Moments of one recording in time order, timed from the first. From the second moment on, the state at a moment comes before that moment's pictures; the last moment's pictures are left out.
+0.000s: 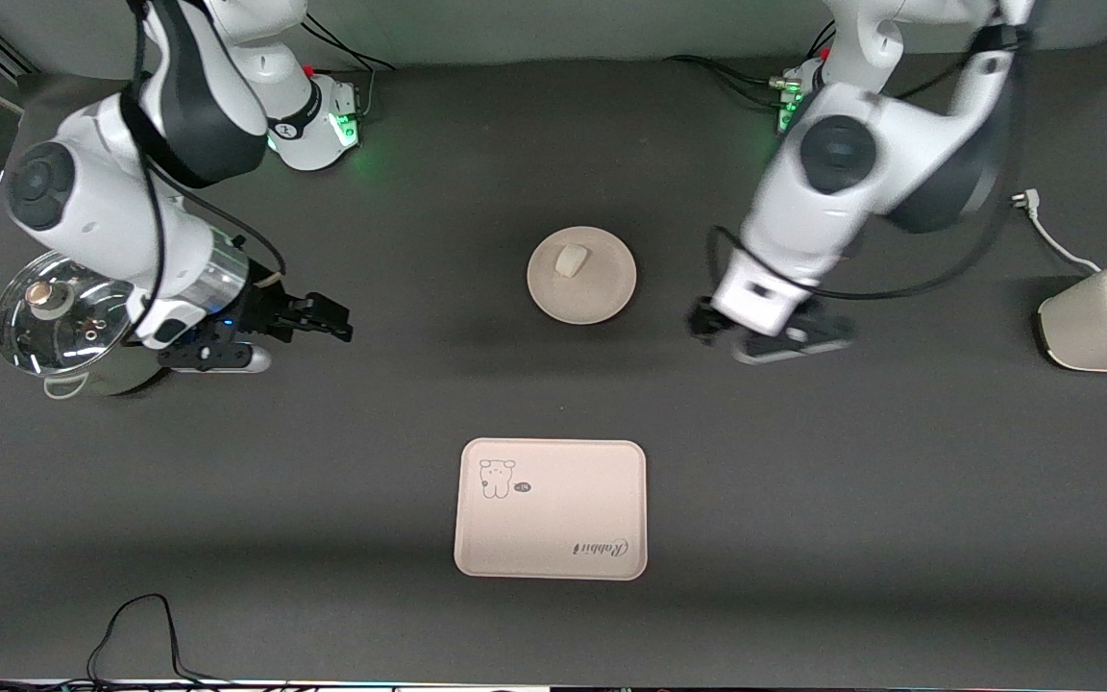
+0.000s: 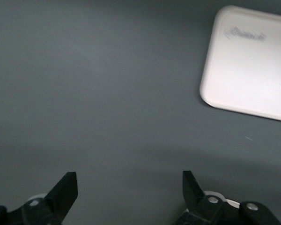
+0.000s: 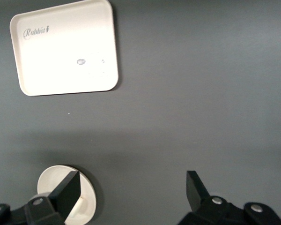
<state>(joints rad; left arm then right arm) -0.24 0.12 -0.15 -1.87 0.06 2.07 -0.58 0.25 0.09 0.06 -1.91 0.23 2.05 0.33</state>
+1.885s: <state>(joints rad) -0.03 -0.04 0.00 -1.70 0.05 1.64 -0.23 0.70 0.43 0.16 -2.20 0.04 2.69 0.88</state>
